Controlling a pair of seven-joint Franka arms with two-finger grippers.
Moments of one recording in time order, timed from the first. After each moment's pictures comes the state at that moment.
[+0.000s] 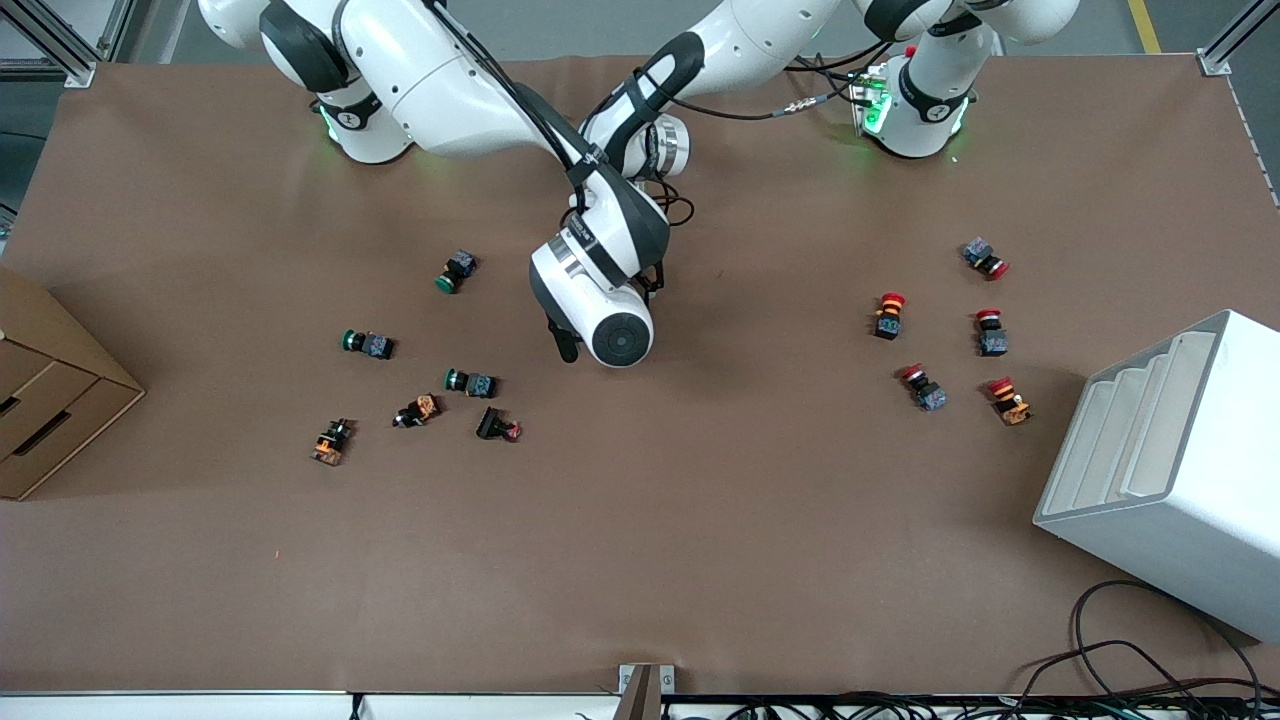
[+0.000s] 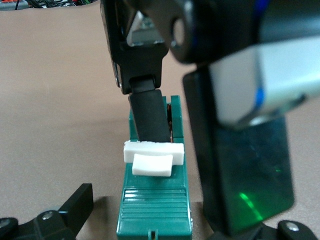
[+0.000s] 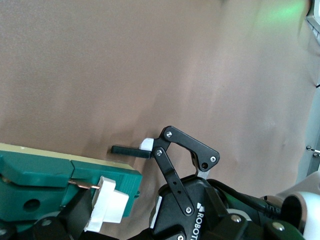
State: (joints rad) left arm -0.92 0.80 -0.31 -1.83 1.70 2.15 -2.41; right arm 0.73 0.87 0.01 -1.28 0.31 1.58 1.90
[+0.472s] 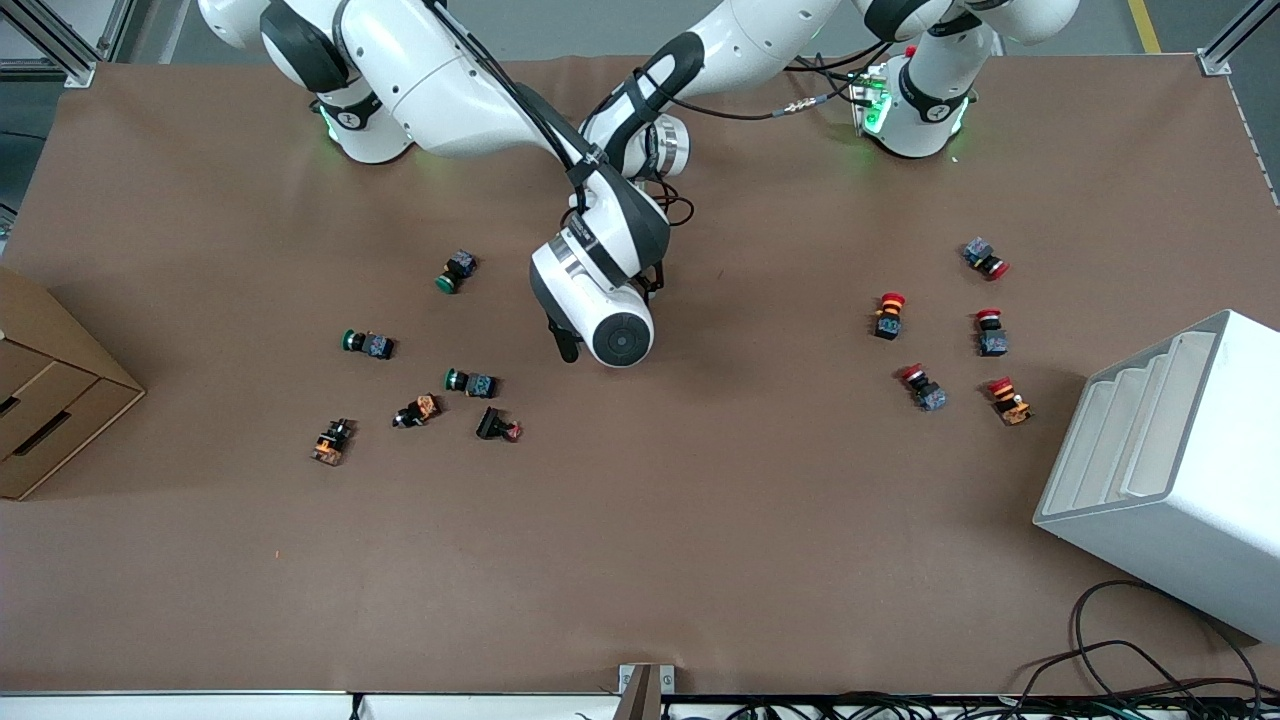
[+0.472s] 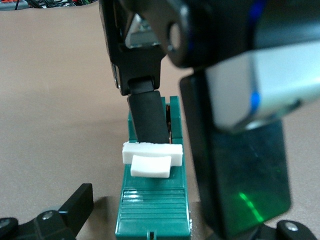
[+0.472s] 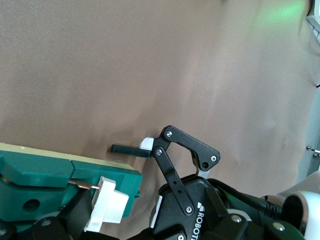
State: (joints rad) left arm -0.92 0.80 -0.31 -1.83 1.70 2.15 -2.41; right arm 0.73 0.87 0.01 -1.28 0.31 1.58 1.90
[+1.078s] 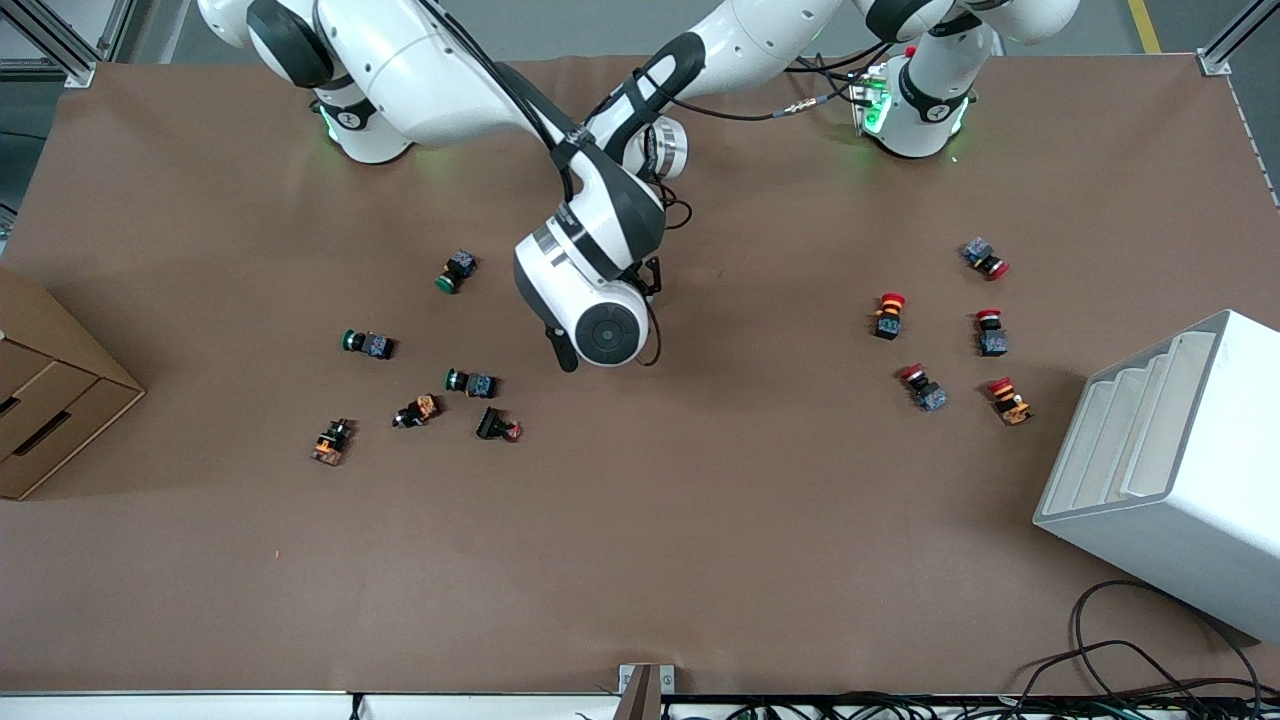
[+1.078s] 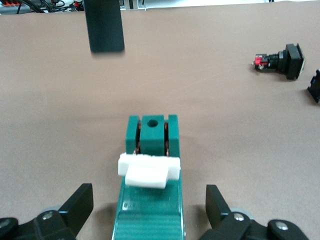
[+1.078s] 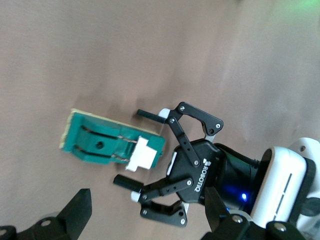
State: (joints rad) left arm -0.91 0.80 -0.30 -1.81 1.70 2.15 -2.41; right arm 0.69 0.83 0.01 -1.15 0.32 1.57 1.88
